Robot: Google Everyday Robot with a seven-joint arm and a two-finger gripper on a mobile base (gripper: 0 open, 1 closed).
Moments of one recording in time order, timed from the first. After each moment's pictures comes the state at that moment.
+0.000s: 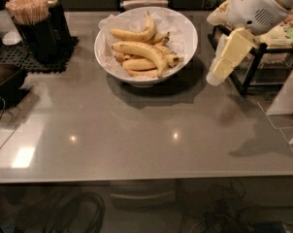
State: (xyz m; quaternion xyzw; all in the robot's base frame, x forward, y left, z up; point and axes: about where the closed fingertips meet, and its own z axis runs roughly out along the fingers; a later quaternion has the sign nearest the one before) arm 0.541 -0.141 0.980 -0.63 0.73 0.09 0.26
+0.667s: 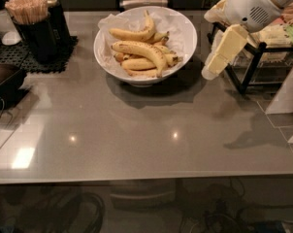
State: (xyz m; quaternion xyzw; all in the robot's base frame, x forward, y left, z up) arm 0.562 -0.136 0.978 -0.62 0.73 0.10 0.28
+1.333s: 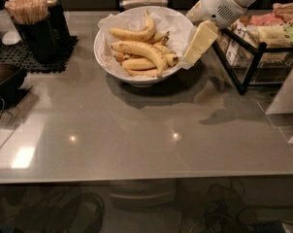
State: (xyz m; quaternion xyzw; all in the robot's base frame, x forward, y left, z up) arm 0.623 -0.096 0.958 -0.62 0.73 0.12 0.27
